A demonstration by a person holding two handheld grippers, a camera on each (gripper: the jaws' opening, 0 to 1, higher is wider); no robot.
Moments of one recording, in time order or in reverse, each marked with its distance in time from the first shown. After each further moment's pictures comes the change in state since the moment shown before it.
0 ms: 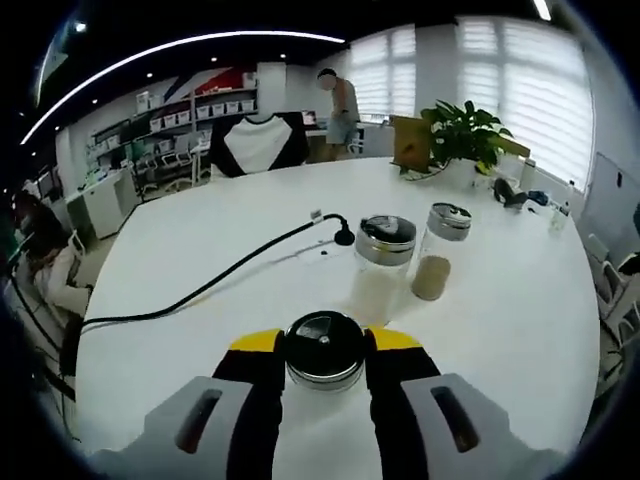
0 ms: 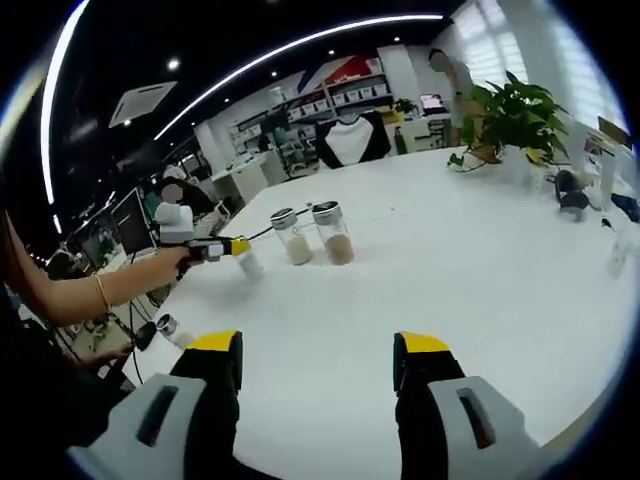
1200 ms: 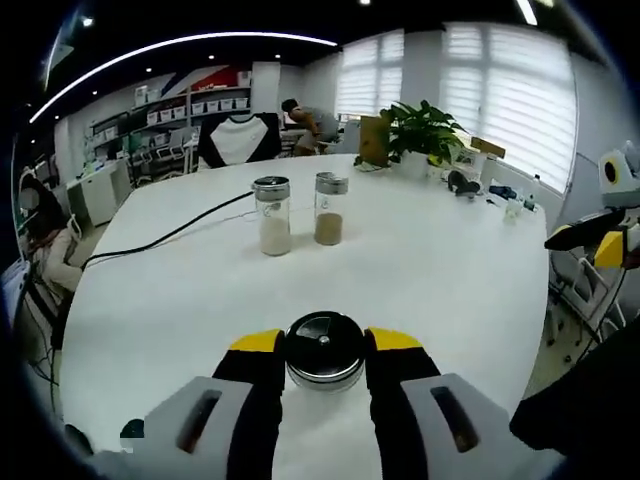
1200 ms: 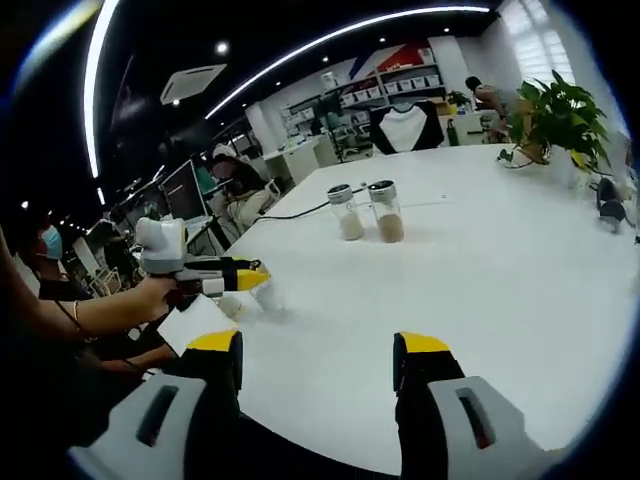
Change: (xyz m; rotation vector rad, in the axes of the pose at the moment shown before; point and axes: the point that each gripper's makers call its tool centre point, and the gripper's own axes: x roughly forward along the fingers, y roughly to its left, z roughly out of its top) left arm -0.118 -0.132 -0.075 -0.021 0.005 -0.034; right arm -0.025 0.033 -0.037 -0.095 0.080 0.219
